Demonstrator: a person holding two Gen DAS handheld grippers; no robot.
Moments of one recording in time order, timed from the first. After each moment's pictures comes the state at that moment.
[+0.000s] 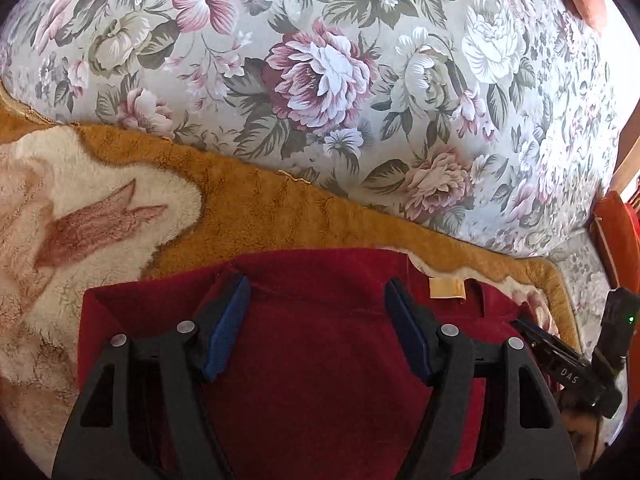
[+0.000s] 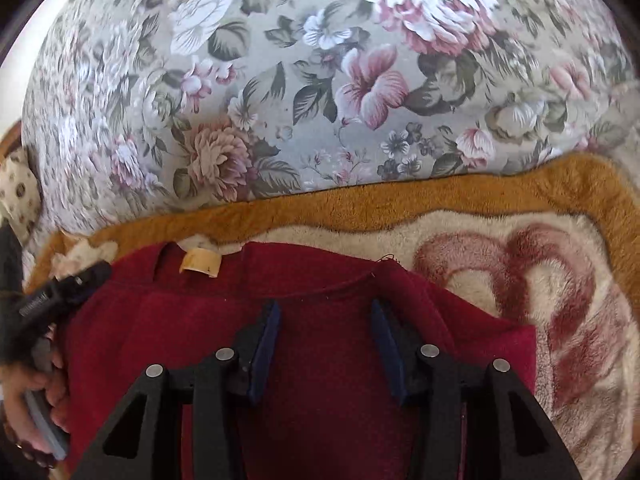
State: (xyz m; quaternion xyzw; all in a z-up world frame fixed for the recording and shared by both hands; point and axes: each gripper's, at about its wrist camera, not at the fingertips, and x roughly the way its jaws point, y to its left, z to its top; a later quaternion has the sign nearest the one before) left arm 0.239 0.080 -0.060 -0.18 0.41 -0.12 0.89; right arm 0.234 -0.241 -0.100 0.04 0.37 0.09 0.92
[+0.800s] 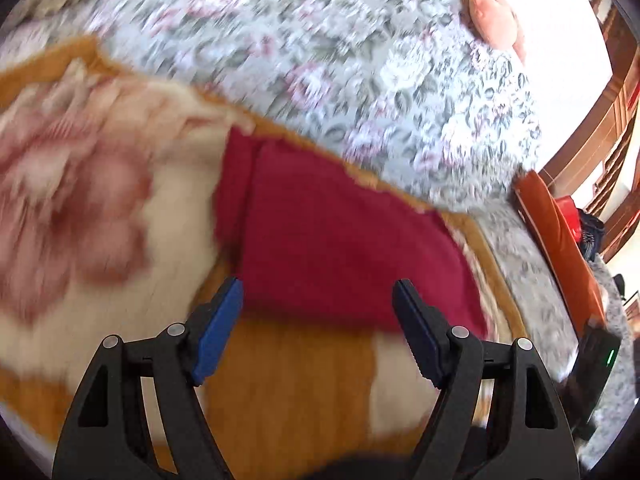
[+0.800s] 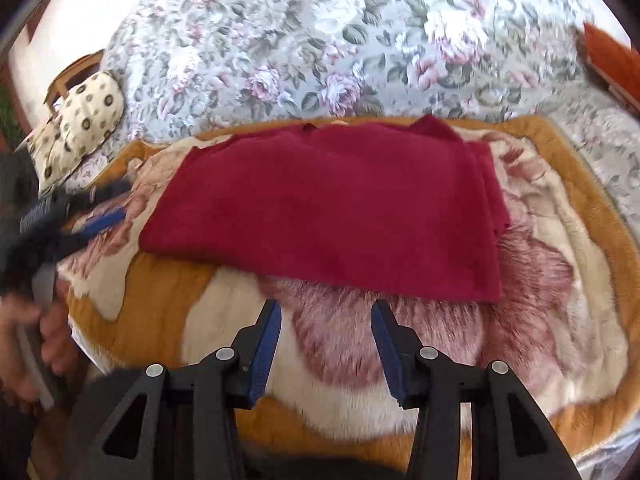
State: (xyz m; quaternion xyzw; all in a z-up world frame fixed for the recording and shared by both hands) left arm -0.011 0.133 -0.018 -0.24 0.39 -0.15 0.88; right arm -0.038 -0.193 -0.085 0.00 0.36 0.13 0.93
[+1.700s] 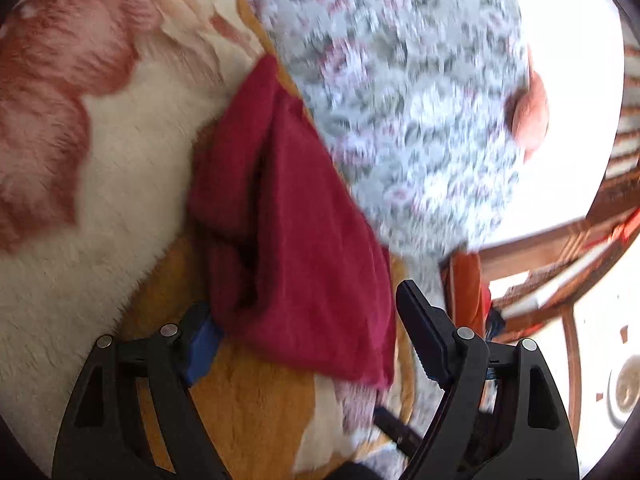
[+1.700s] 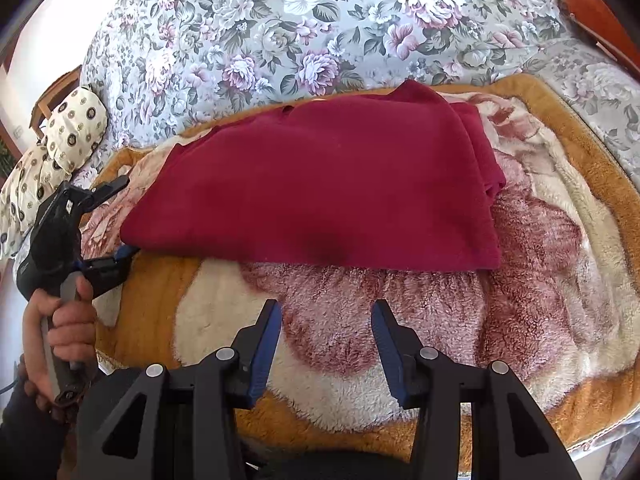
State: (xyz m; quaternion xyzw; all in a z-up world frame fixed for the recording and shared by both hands) left arm 0.055 0.148 -0.073 -0.48 0.41 -0.22 0.74; right arm -0.017 -0.203 -0.106 0.05 0.42 0.13 0.90
